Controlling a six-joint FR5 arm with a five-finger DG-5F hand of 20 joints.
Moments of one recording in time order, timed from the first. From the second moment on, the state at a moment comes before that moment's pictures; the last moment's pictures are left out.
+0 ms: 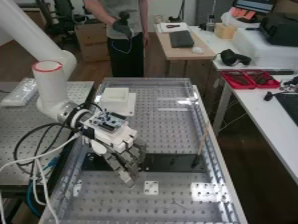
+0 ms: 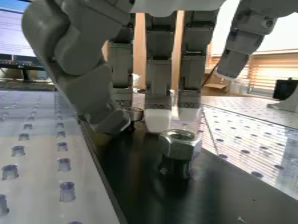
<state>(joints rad) 1.62 -2.05 -2.07 -2.30 -1.01 -0.81</state>
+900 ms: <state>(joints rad) 1.60 -2.00 -2.08 -2.24 -1.04 -0.85</state>
